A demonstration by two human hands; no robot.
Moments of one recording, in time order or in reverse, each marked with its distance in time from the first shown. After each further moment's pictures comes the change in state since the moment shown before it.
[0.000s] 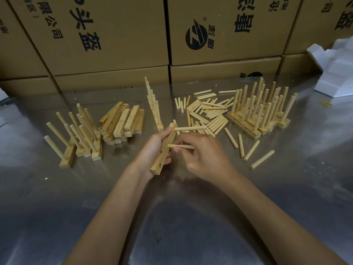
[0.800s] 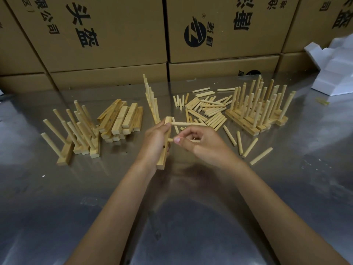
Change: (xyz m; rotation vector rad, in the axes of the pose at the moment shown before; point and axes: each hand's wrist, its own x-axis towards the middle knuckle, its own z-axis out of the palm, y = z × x) left_hand 0.006 0.000 0.009 0.129 0.277 0.188; right_hand 0.011 0.003 -0.009 0.485 -0.118 0.436
